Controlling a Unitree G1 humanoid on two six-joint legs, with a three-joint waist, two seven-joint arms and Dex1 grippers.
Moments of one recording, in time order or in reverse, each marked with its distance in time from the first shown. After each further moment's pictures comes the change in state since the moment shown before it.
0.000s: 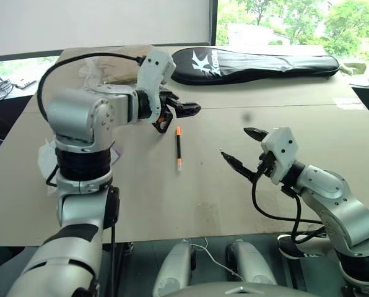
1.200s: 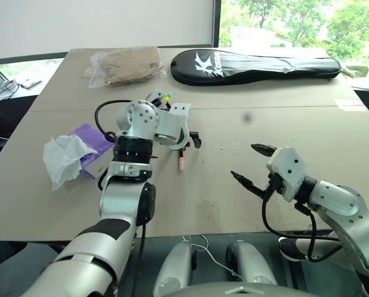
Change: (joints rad) left arm -0.044 -0.351 0.106 0.543 -0.385 0.013 1.115; right arm 0.130 -0.072 -0.027 -0.084 -0.030 -0.013 0.027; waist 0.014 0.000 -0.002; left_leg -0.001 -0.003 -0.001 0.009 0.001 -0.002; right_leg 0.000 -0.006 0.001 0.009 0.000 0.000
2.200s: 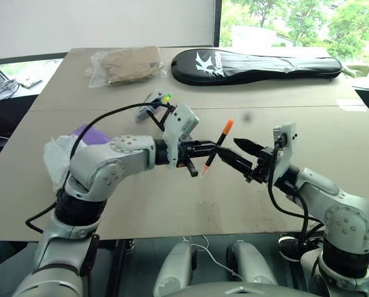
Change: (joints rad) left arm 0.469 0.427 -0.280 -0.790 -0.007 -0.635 -1.172; right arm -0.223 0.414 -0.286 0.105 0.723 0.518 -0.315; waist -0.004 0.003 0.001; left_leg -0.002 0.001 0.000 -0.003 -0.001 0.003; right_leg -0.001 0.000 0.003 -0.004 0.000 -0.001
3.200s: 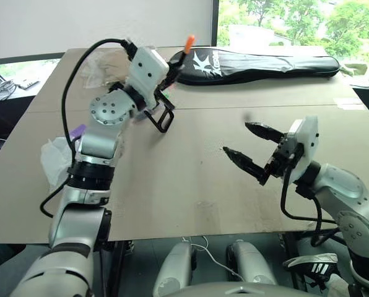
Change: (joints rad) left arm -0.227 -0.054 0.075 0.649 0.772 -1.017 0.059; right arm 0.097 -0.319 0.180 -0.061 -0.342 -0.533 0.292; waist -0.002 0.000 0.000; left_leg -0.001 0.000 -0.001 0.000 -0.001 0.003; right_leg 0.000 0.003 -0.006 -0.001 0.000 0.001
